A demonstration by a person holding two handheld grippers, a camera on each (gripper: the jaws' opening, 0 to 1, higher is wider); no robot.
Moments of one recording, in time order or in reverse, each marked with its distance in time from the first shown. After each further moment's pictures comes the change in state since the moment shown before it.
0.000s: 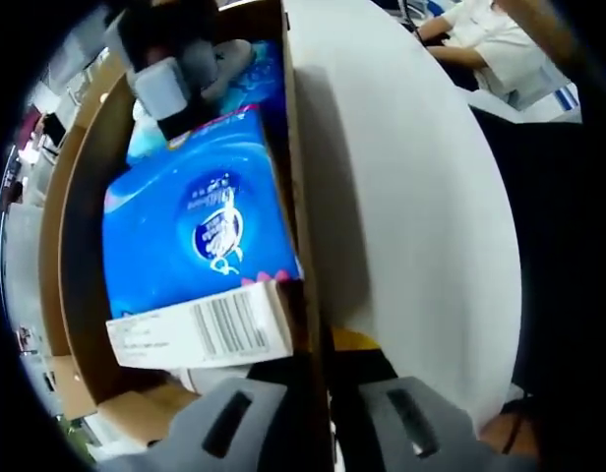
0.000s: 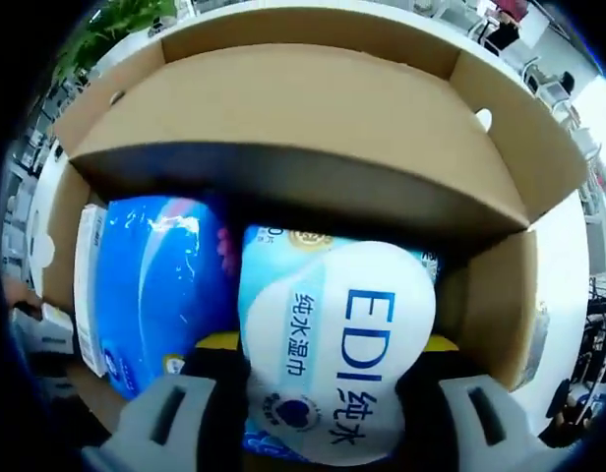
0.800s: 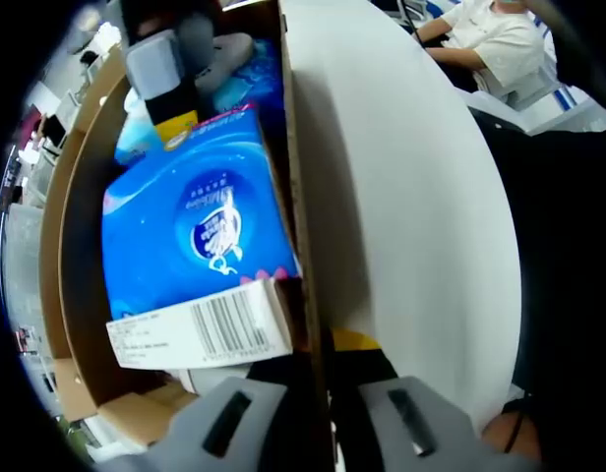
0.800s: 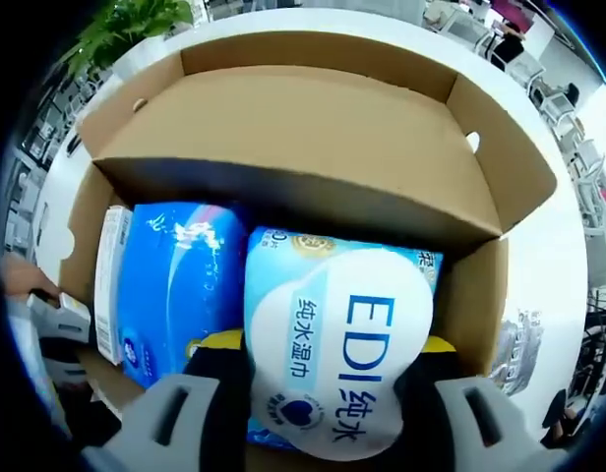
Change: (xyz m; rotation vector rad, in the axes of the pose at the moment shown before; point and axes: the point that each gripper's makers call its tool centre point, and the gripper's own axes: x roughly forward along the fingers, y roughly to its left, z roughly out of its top) left arm 0.001 0.002 0.001 0.004 -0.011 -0.002; right arm -0.025 0.005 0.004 -0.022 -0.055 0.044
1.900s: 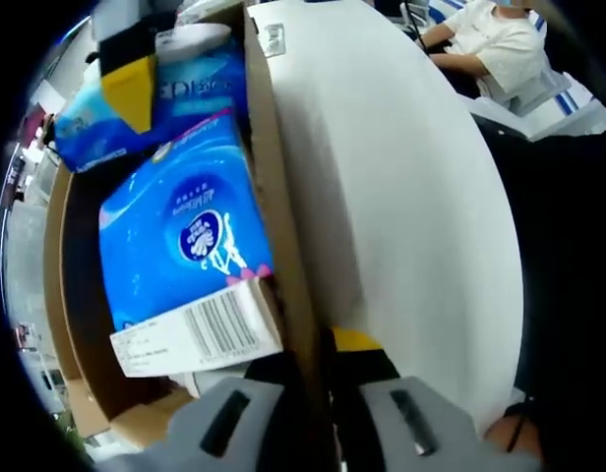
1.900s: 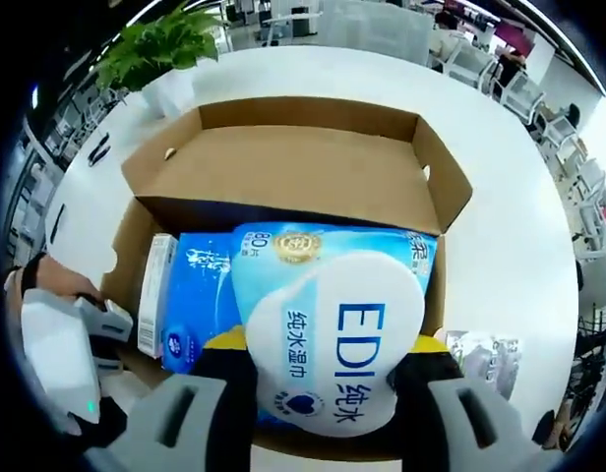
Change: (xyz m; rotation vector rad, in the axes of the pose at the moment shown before) left arm -0.002 0.003 0.003 -0.012 -0.028 0.015; right arm -0.043 0.004 0.033 -0.069 -0.133 0.027
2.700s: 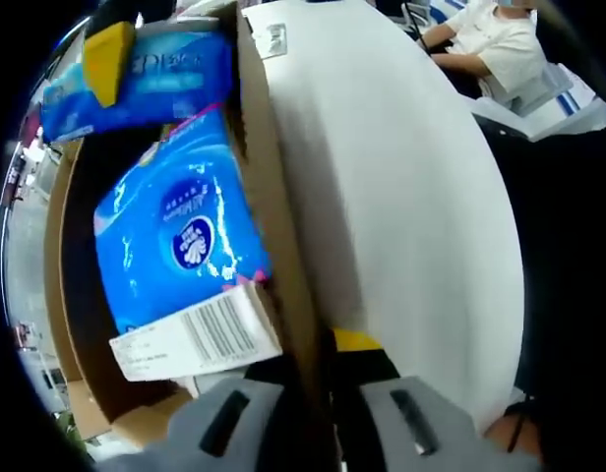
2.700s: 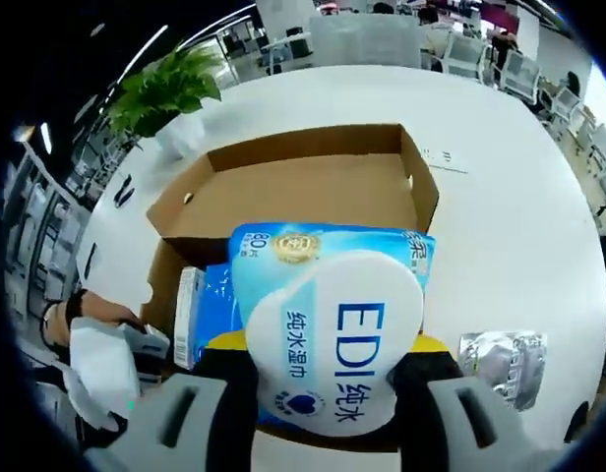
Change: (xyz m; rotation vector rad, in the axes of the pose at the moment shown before) left arm 0.005 0.000 -0.003 0.046 0.048 0.014; right arm -0.024 -0.007 0.016 0.194 -0.100 0.240
